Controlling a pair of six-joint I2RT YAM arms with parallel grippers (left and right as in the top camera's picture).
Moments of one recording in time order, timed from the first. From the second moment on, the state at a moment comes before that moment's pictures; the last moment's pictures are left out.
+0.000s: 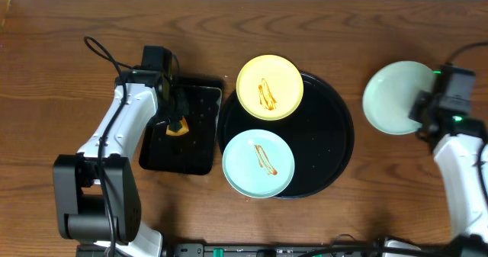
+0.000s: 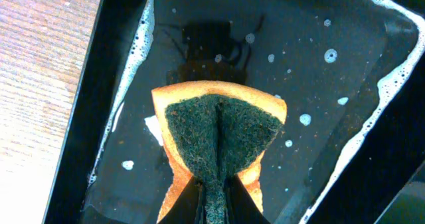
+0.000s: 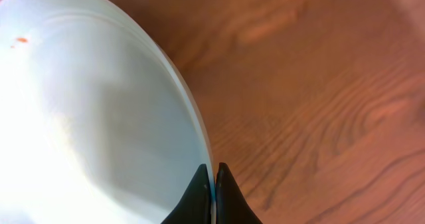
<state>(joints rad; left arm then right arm) -0.06 1.73 1.20 -0.86 0.01 -0.35 -0.26 1.39 0.97 -0.52 0.31 0.15</state>
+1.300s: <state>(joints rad) -0.06 1.73 1.20 -0.87 0.01 -0.35 -0.07 1.47 0.96 -0.82 -0.53 0.06</state>
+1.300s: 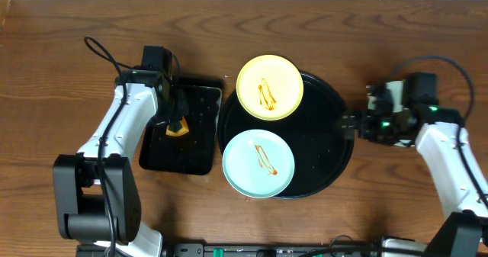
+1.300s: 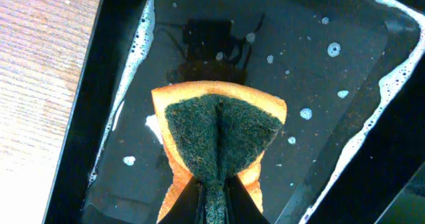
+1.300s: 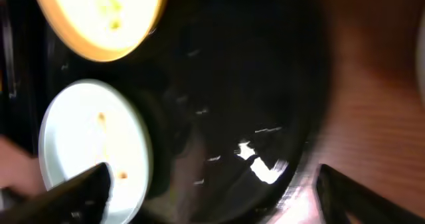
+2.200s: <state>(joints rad) -0.06 1.73 1.20 -0.87 0.01 -0.35 0.60 1.47 0.96 -0.93 -0.30 0.82</state>
